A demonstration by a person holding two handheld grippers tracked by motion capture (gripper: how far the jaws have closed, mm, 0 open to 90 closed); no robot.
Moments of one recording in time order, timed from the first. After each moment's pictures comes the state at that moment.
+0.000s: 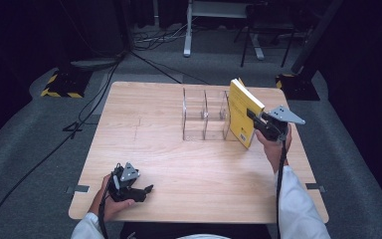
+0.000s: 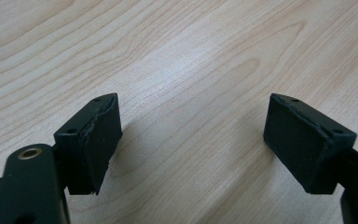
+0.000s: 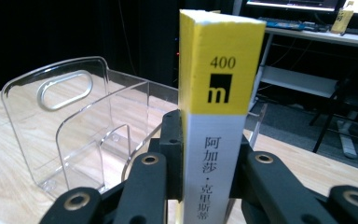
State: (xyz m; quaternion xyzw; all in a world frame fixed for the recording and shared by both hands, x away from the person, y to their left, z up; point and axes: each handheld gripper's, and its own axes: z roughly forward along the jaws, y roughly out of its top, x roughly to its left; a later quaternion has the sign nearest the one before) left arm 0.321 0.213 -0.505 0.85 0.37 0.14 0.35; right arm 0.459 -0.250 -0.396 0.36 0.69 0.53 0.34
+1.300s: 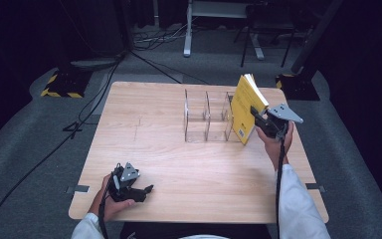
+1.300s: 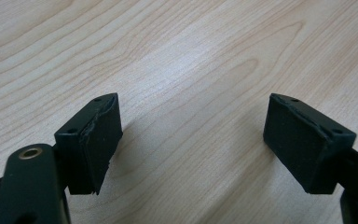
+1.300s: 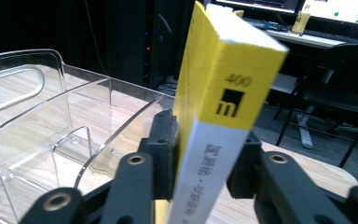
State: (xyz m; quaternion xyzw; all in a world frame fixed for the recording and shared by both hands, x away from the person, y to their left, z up) left arm 0.321 0.213 -0.505 0.85 0.37 0.14 0.35; right arm 0.468 -0.255 -0.399 0.39 0.68 0.49 0.38
